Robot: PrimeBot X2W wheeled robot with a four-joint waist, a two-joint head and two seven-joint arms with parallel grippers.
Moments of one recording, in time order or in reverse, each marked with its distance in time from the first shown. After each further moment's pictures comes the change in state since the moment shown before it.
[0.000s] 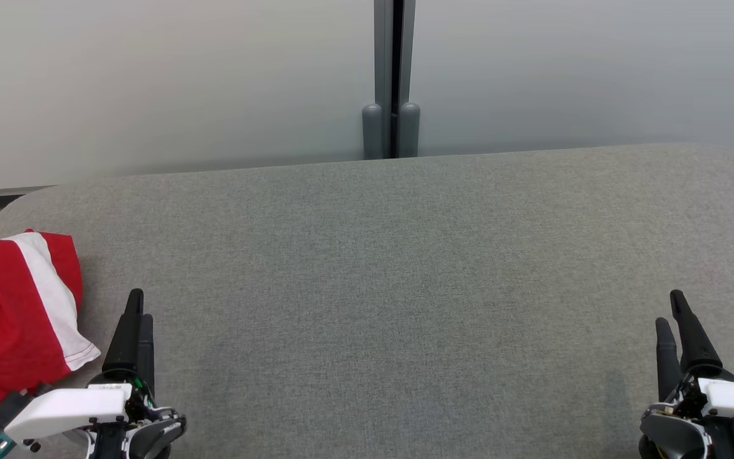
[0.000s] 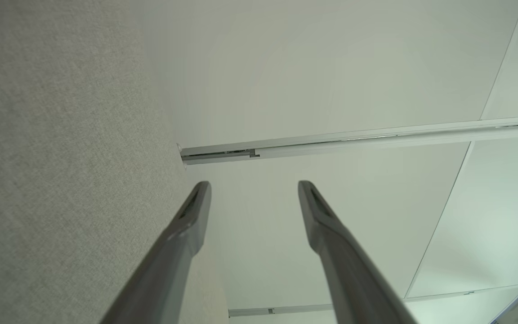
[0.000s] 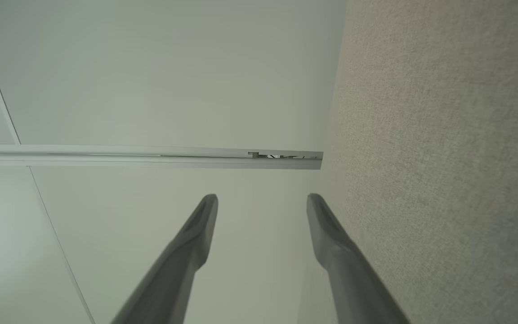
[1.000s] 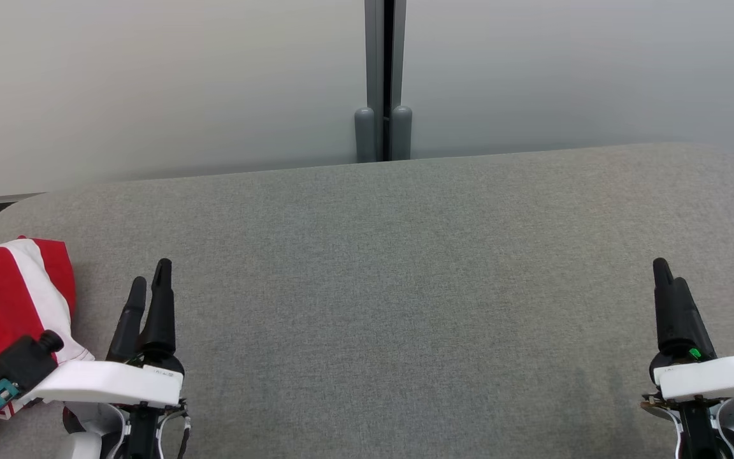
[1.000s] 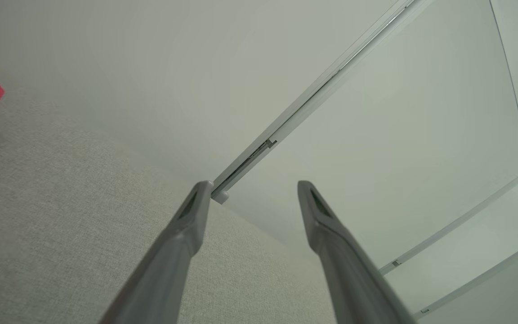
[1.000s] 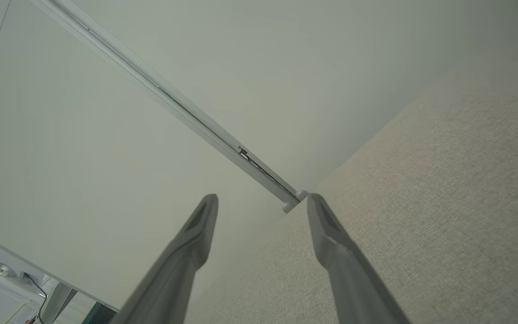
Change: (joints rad) left arm -0.031 0.047 -0.089 -0.090 0.631 0.018 -0.127; right arm -0.024 -0.078 0.103 -0.075 -0.600 0.000 -0.131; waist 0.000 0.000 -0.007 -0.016
